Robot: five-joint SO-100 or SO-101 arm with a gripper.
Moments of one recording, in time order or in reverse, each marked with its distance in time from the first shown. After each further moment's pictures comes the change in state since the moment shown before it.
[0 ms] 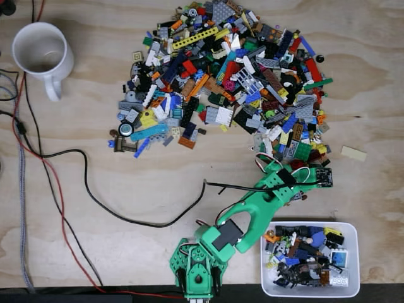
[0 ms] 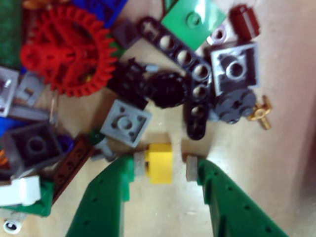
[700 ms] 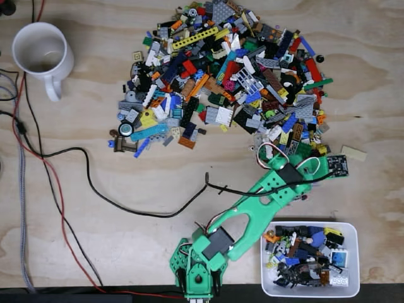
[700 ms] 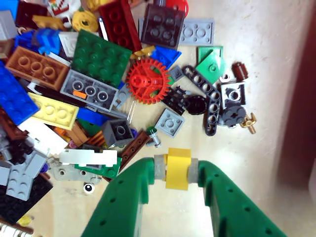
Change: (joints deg) arm 1.8 10.3 -20.9 21.9 -4.4
